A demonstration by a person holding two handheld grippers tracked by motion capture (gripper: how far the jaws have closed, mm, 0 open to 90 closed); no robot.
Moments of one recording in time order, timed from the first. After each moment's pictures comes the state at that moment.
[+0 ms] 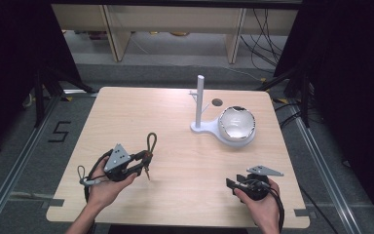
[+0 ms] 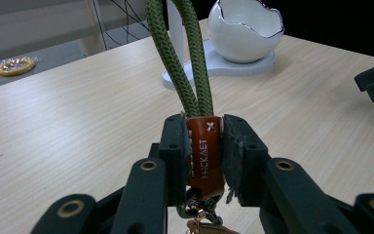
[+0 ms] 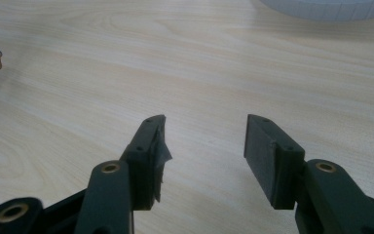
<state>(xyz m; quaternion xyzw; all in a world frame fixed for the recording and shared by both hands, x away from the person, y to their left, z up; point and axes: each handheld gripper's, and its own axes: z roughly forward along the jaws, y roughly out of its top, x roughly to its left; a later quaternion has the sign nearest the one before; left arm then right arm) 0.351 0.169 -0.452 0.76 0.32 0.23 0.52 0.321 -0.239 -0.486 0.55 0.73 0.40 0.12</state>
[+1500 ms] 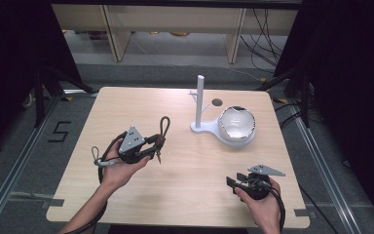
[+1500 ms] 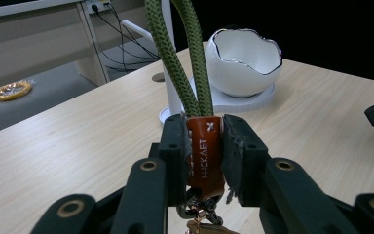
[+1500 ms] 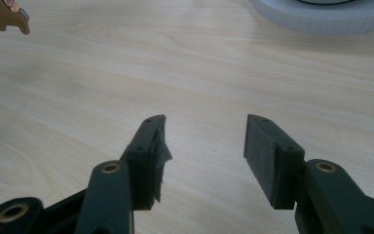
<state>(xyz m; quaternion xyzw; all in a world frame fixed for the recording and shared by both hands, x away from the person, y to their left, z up) 0.388 0.136 -0.421 0.76 0.29 0.24 0.53 0.320 -0.243 -0.480 0.53 0.73 0.41 0.13</state>
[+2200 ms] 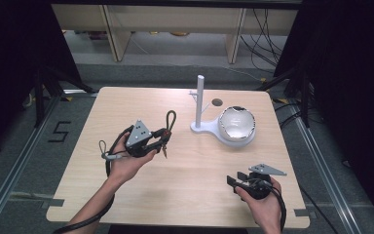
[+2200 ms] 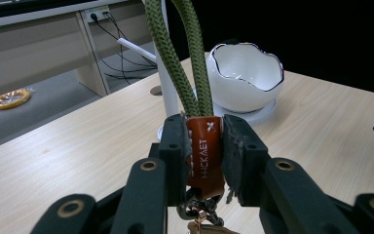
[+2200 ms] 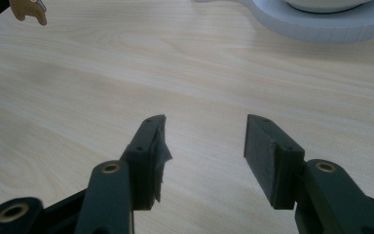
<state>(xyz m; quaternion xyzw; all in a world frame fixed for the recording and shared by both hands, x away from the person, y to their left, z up) 0.403 0.121 -0.414 0.75 0.28 0.25 0.54 0.320 -0.242 -0.476 0.53 0.73 0.42 0.12</state>
